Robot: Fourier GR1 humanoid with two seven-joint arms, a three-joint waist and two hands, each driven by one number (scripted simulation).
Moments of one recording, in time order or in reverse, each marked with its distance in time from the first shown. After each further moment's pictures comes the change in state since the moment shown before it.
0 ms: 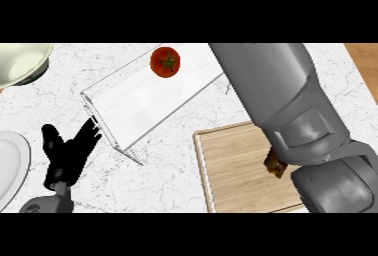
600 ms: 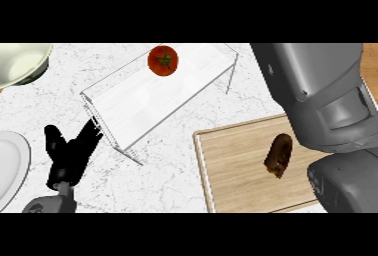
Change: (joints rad) left arm 0.000 -0.013 -0.005 -0.001 -0.013 0.008 -0.015; right arm -0.028 -0.063 -0.203 0.031 -0.177 -0.092 0.040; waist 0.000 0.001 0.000
